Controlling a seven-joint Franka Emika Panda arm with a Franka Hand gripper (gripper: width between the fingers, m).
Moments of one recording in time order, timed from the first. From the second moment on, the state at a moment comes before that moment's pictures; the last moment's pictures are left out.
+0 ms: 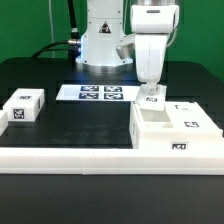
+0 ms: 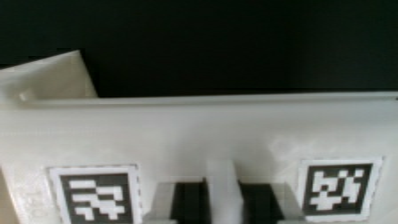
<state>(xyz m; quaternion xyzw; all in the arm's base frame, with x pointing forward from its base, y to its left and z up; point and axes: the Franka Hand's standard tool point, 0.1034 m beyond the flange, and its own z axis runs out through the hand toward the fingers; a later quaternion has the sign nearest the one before) 0.467 0.071 0.059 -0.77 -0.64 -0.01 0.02</state>
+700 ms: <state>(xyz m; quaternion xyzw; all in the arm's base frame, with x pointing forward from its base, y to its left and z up) 0.465 0.066 0.059 -0.75 -0.66 -0.01 0.02</state>
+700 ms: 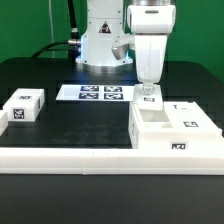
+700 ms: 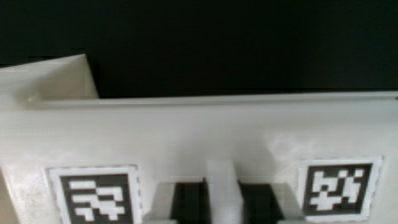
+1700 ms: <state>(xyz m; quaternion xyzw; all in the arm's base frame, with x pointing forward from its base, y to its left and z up) 0.502 0.063 0.058 -0.73 -0.68 -0.02 0.01</state>
